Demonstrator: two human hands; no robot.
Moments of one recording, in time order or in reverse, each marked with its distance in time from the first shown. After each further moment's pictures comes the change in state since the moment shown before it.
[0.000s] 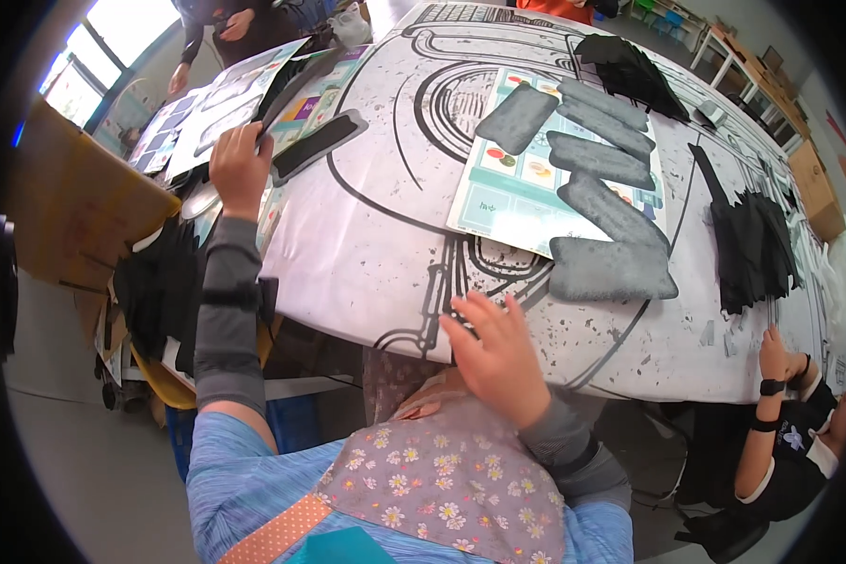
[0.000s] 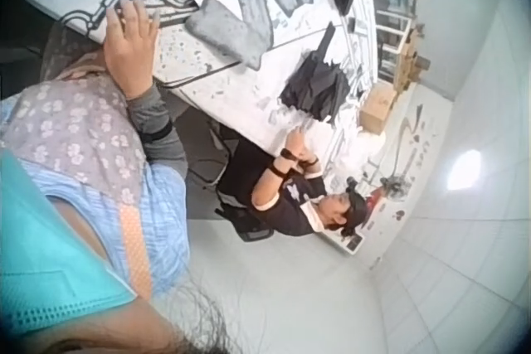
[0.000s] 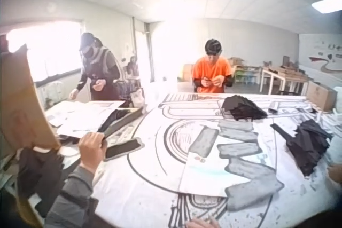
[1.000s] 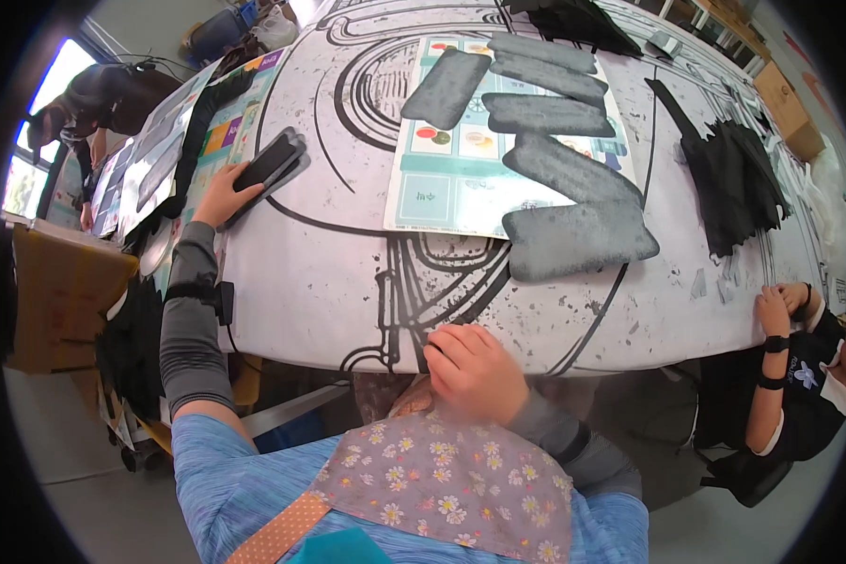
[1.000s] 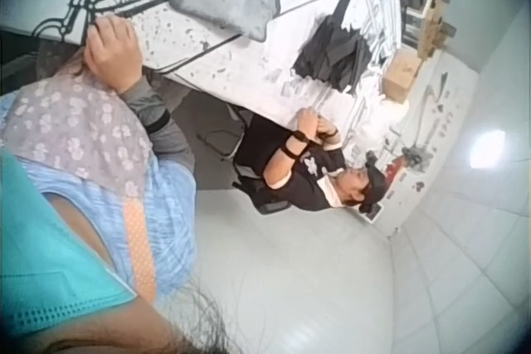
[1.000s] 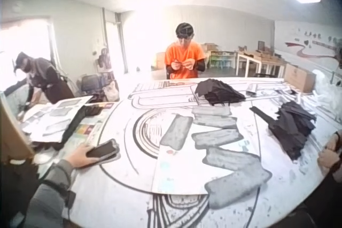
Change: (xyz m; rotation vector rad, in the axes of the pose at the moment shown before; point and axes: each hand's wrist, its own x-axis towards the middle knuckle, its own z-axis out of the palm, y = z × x) left_hand -0.049 -0.045 0.121 -0.419 -1.048 -0.145; right_hand -0.031 0.016 0.022 0.051 -0.040 0.028
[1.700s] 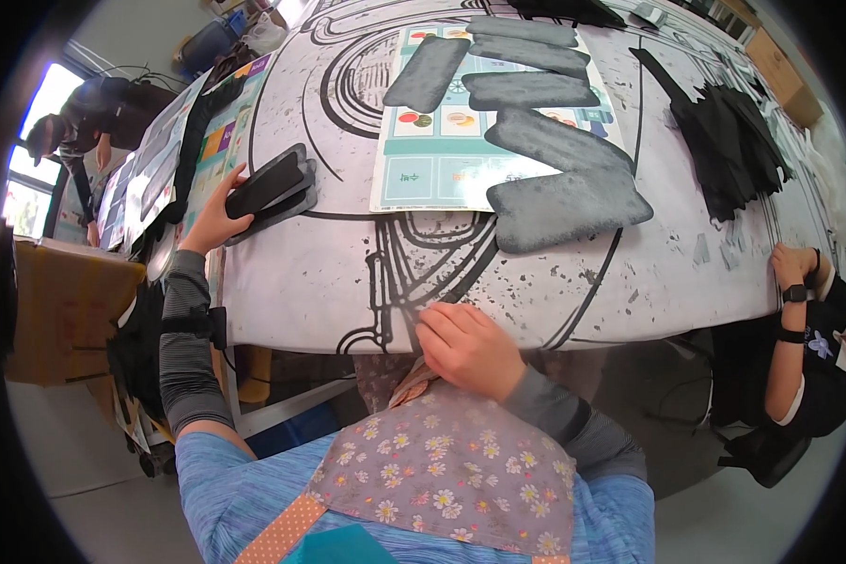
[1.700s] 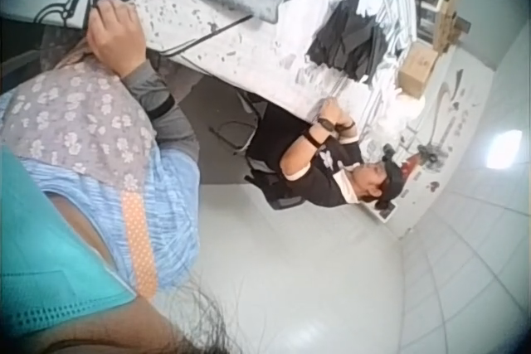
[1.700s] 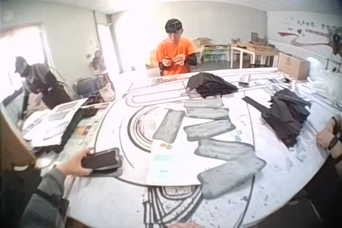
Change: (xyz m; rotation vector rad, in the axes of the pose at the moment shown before) left_hand -0.053 0.049 -0.028 -0.318 -0.092 0.134; right_hand -0.009 0.001 0.004 -0.023 0.028 -0.023
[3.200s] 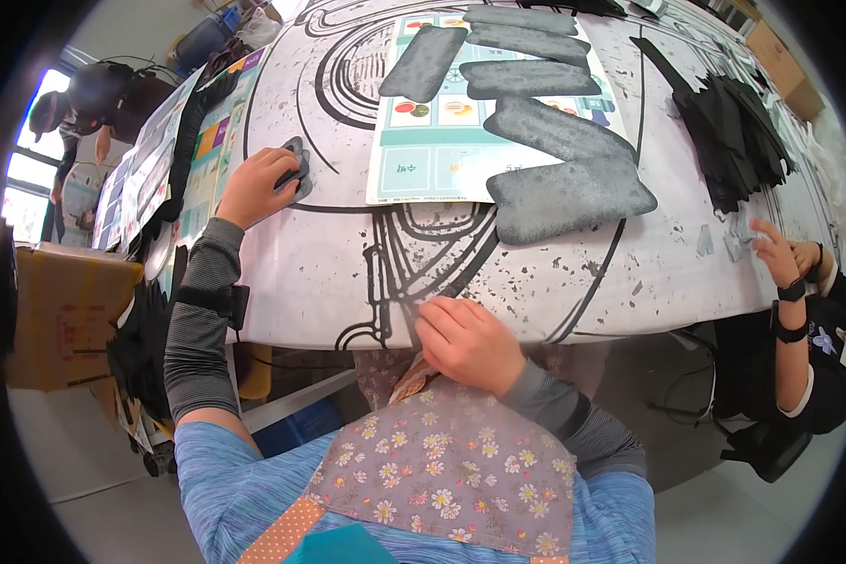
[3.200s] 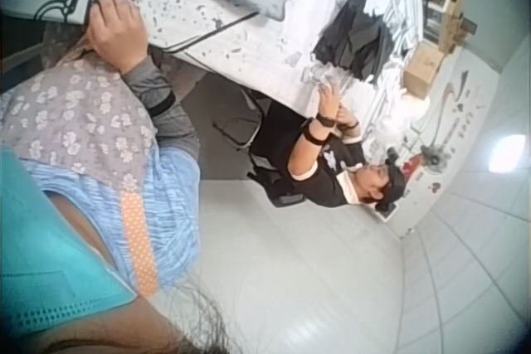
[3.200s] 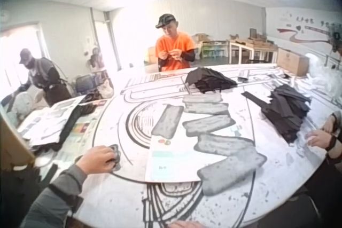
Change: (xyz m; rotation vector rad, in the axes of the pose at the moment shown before) left_hand 0.054 0.071 0.046 0.451 0.072 0.466; right_hand -0.001 0.001 0.002 -0.074 0.010 -0.016
